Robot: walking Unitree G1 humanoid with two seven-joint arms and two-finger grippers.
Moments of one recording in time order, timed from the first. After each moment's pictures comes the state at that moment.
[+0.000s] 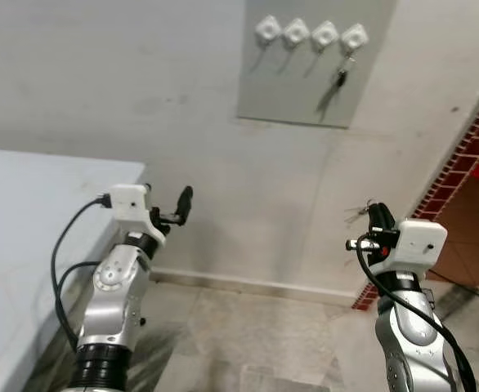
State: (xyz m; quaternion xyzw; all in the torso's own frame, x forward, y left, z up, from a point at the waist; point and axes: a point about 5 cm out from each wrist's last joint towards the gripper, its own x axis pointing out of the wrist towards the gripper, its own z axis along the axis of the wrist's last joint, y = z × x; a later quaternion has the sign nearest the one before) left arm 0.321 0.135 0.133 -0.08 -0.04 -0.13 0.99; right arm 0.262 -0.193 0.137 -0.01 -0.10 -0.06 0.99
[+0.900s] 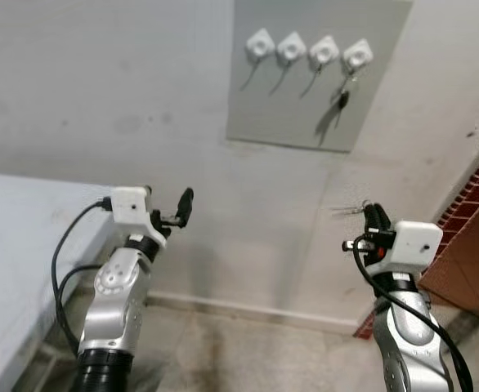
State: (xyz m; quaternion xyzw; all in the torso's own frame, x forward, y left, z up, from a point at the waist) left arm 0.317 0.134 0.130 -0.09 -0.04 -0.12 0.99; right arm 0.261 -0.190 0.136 -0.01 -0.10 -0.06 0.99
